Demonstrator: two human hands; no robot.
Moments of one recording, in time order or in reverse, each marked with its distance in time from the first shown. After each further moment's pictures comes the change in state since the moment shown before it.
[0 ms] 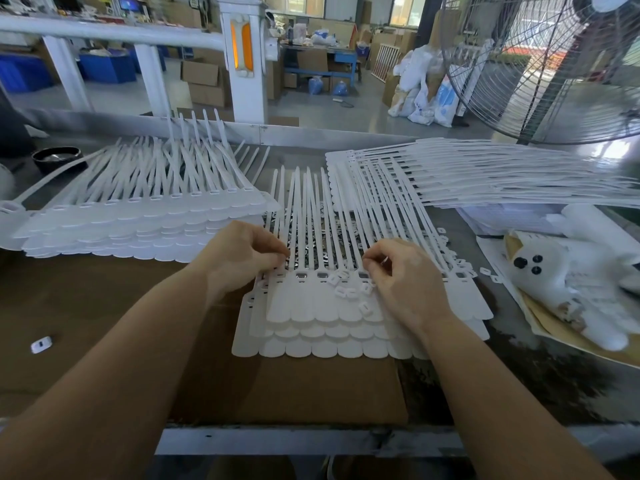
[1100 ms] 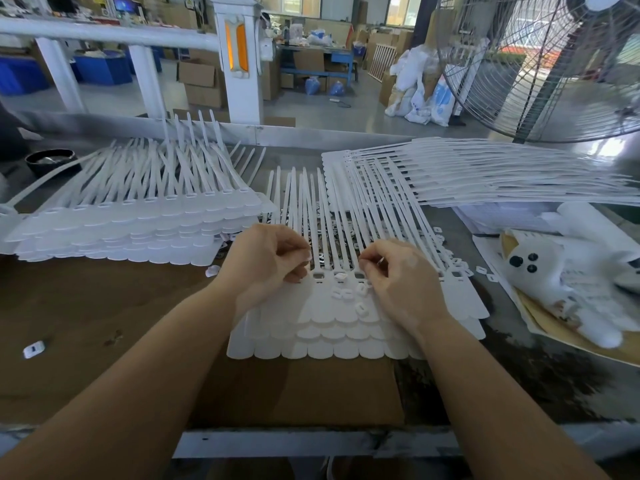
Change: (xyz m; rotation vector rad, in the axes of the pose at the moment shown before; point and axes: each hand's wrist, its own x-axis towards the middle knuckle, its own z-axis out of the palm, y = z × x) left_hand -0.002 0.013 0.032 -0.269 0.075 0.070; right_hand -0.002 0.000 0.001 0.008 0.020 0.004
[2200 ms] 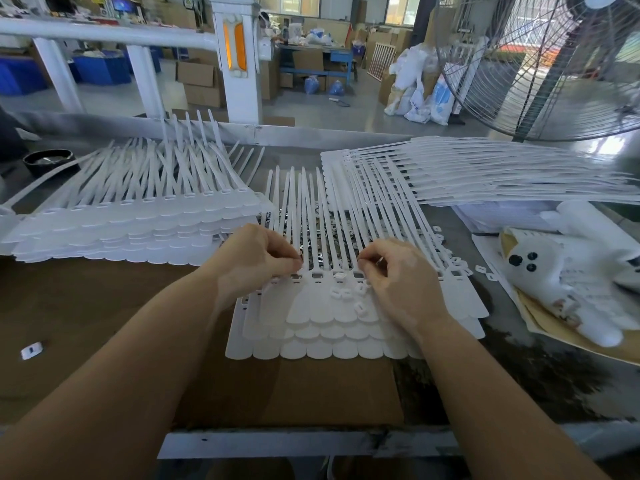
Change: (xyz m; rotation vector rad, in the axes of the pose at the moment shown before) left_hand 0.002 0.006 -0.017 0.271 -0.117 -0.044; right_hand 0.000 -0.002 -0.001 0.004 -0.003 -0.005
